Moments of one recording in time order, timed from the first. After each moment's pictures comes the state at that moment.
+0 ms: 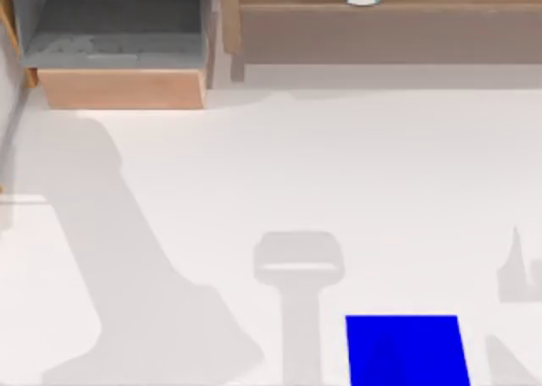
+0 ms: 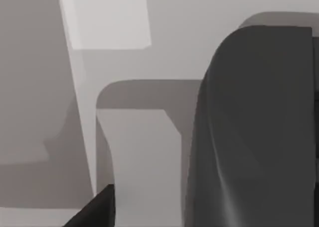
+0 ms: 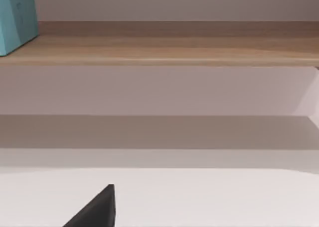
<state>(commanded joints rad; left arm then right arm) 0.33 2.64 2.40 -1.24 0.05 0.47 0.00 0.00 0.00 0.00 0.00 0.00</state>
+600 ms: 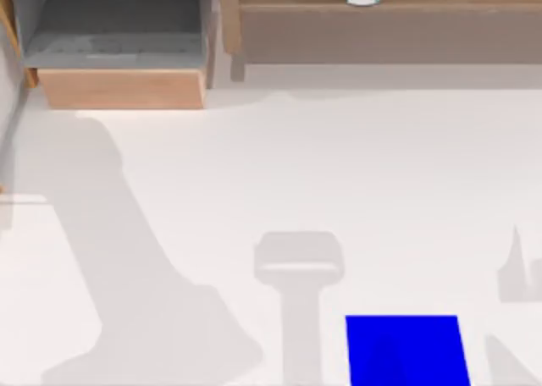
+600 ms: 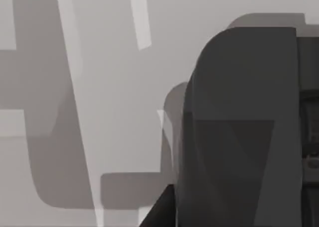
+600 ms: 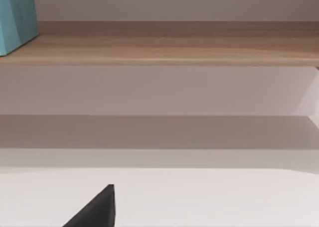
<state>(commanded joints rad) 0.33 2.64 2.40 -1.24 0.05 0.47 0.00 0.00 0.00 0.00 0.00 0.00</state>
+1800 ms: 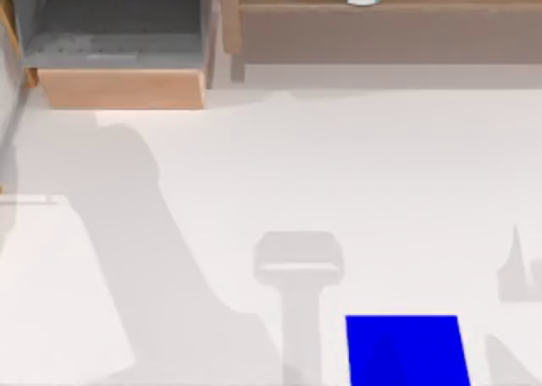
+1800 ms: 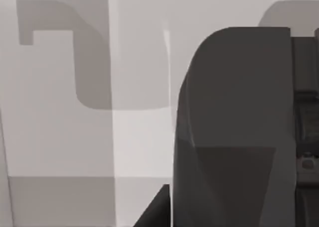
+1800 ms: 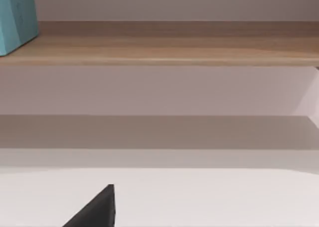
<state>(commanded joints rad) 0.34 2.53 2.38 -1.28 0.04 0.37 0.00 0.00 0.00 0.00 0.00 0.00</state>
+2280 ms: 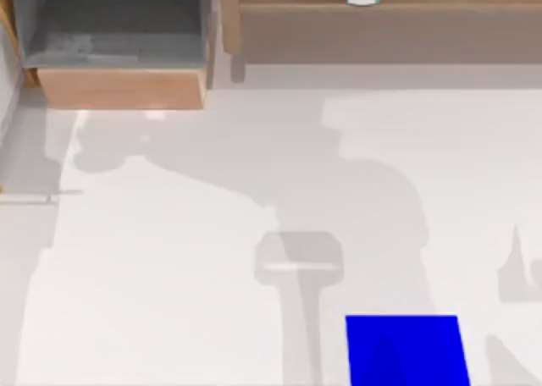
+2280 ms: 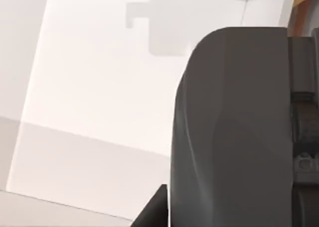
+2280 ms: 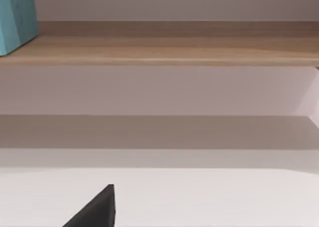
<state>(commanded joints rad) 0.14 2.21 2.29 -1.29 -0.01 -0.04 0.00 0.00 0.00 0.00 0.00 0.00</state>
